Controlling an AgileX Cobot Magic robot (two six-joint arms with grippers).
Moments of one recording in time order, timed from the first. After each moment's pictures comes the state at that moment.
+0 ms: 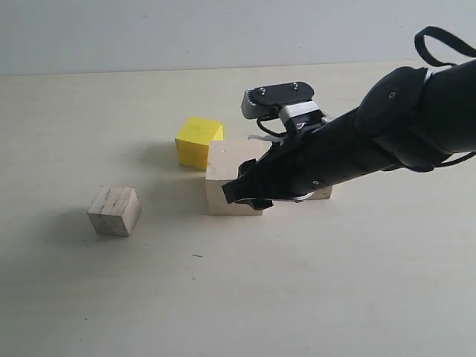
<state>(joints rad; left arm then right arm) -0.80 0.71 -0.74 0.51 0.80 -0.37 0.62 1.71 -0.84 0.95 0.25 -0.76</state>
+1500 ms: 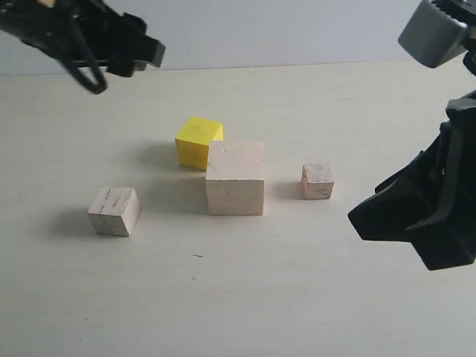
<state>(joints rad) -0.67 1.52 -1.23 0.52 0.70 -0.52 0.62 0.97 -0.84 0.34 1.00 -0.21</state>
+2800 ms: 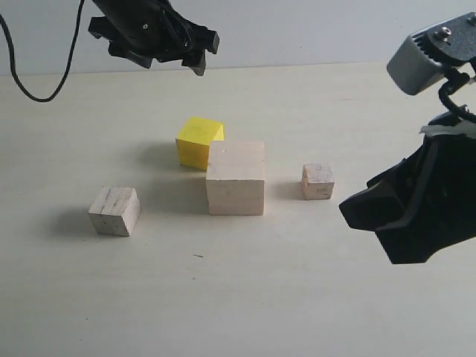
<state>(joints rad) -0.52 2.01 -1.71 0.10 0.79 -0.24 0.62 0.97 -0.72 0.30 0.79 -0.21</state>
